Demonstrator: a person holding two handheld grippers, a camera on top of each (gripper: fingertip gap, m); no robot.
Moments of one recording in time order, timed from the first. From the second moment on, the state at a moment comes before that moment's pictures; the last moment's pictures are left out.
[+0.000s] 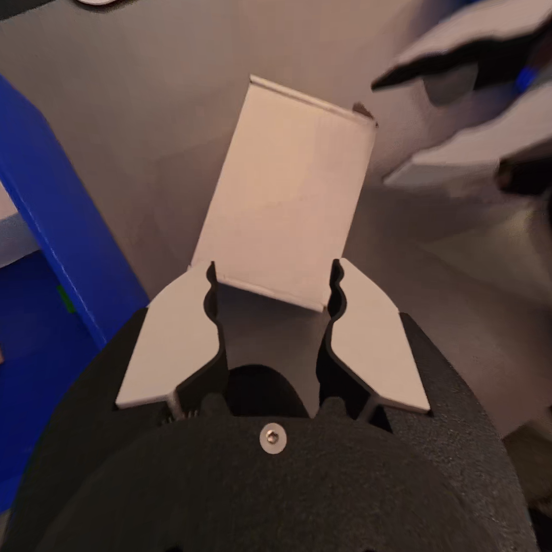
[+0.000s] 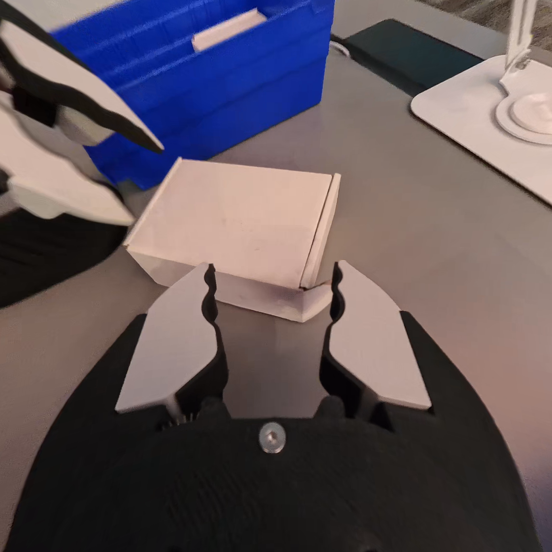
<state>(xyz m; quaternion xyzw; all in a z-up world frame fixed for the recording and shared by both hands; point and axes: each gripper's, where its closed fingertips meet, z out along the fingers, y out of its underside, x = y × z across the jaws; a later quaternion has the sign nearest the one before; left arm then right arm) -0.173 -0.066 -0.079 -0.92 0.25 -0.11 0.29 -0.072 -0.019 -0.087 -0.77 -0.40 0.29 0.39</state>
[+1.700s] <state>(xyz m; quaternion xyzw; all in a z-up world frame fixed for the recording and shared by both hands) -0.179 -0.082 -0.110 -0.79 0.43 0.04 0.44 -0.098 -0.131 -0.078 -0.69 -0.32 0.64 0.15</state>
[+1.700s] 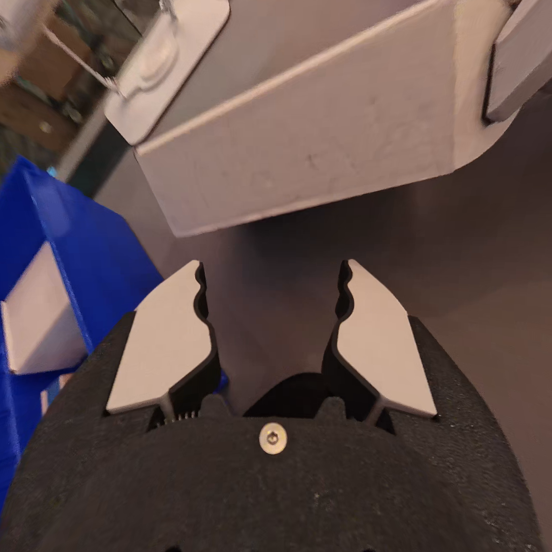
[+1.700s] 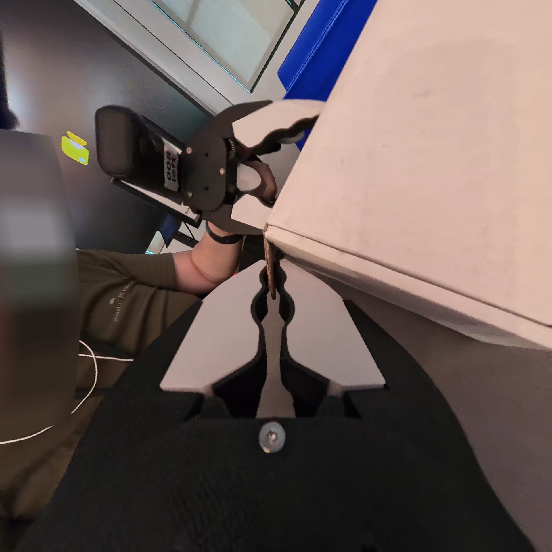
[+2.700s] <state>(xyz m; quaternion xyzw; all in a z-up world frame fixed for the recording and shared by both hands) -0.125 -0.090 -0.115 -0.52 0.71 0.20 0.42 -0.097 -0.152 -0.107 -0.72 -0.33 0.60 0.07</state>
